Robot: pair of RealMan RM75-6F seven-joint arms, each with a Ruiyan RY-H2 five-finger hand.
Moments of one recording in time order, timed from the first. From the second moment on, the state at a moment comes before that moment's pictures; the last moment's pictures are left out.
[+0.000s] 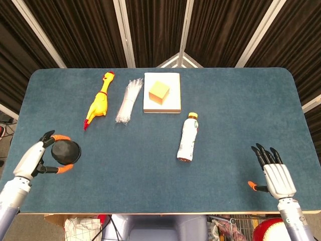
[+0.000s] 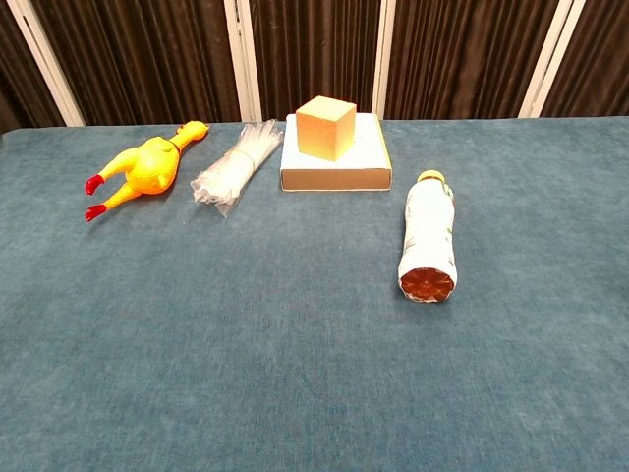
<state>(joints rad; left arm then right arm) -0.31 -0.89 -0.17 -2.12 1.12 1.04 -0.22 0.16 -1.18 0.03 -1.62 -1.50 1.34 -0.03</state>
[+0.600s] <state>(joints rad) -0.29 -0.79 -0.19 -2.14 1.20 1.05 -0.39 0.15 -1.16 0.02 -1.62 -1.51 1.37 0.00</state>
